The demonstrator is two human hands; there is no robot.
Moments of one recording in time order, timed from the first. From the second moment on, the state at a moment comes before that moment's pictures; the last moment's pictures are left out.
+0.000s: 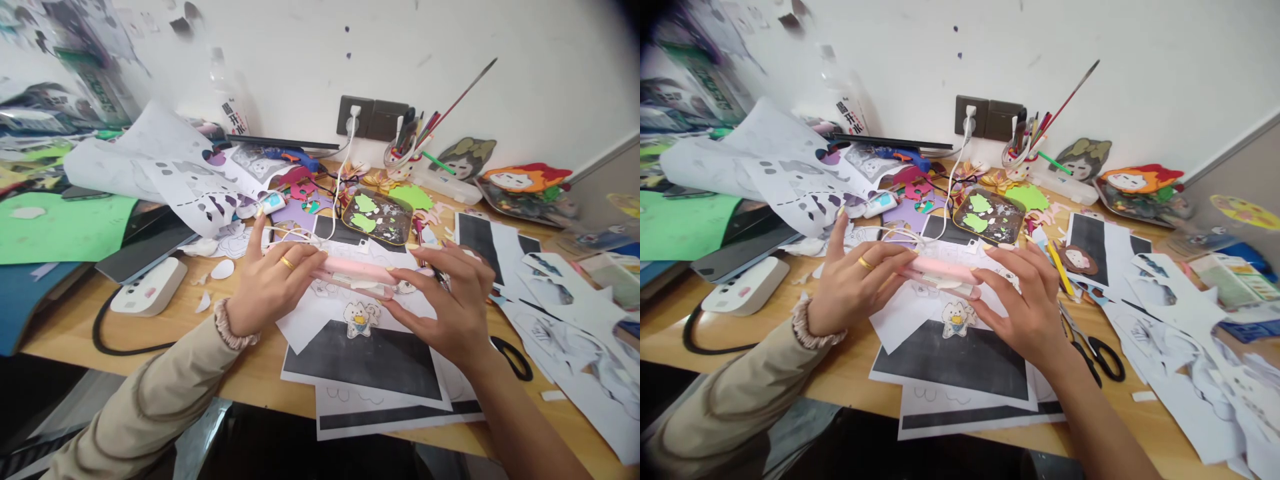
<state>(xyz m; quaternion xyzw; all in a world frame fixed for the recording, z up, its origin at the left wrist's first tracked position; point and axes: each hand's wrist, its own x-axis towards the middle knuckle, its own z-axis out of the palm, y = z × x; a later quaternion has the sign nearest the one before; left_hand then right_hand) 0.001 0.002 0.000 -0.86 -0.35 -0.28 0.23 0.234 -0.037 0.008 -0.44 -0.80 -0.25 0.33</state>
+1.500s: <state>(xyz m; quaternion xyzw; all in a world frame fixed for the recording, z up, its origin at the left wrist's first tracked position) 0.001 0.003 0.000 -0.86 -0.36 -0.28 0.24 0.234 -0.036 0.005 -0.46 -0.80 -0.25 0.29</state>
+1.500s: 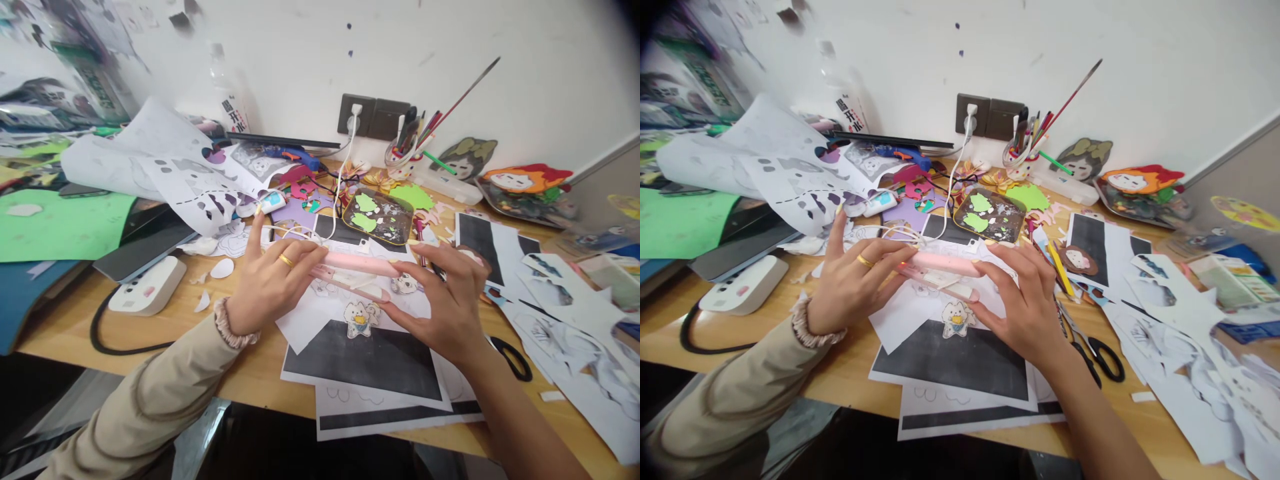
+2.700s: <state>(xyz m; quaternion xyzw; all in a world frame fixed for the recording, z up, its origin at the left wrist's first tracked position) 0.000 0.005 -0.005 -0.83 -0.40 -0.32 0.23 0.252 -0.037 0.019 -0.51 -0.74 -0.23 0.37</state>
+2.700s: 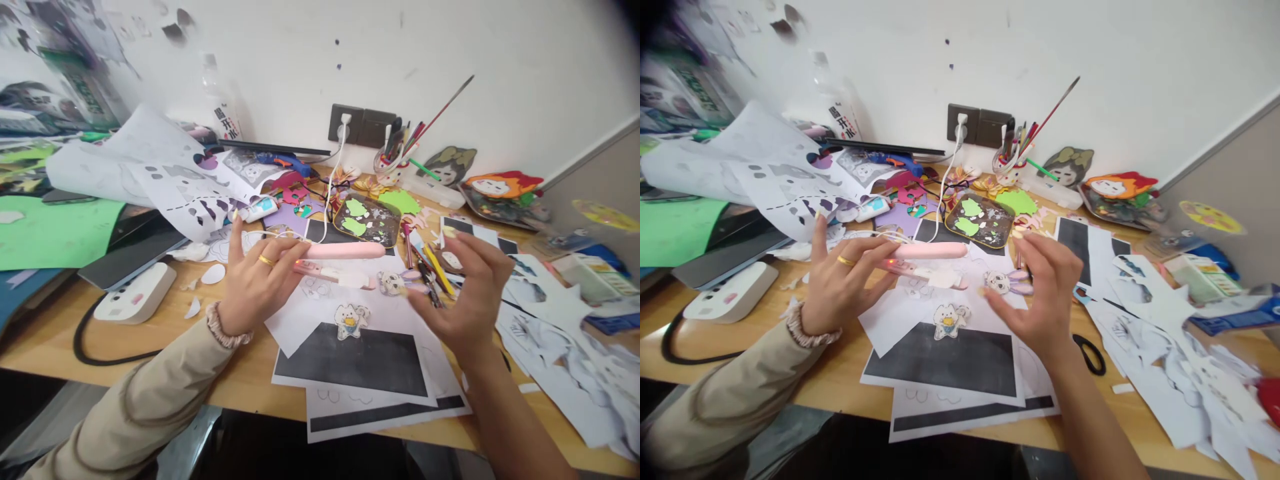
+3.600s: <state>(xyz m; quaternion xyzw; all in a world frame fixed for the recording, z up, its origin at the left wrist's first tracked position) -0.009 0.011 -0.004 -0.77 -0.44 -0.41 0.22 0.376 -0.082 0.017 -0.71 -0.65 -0.18 0.22</state>
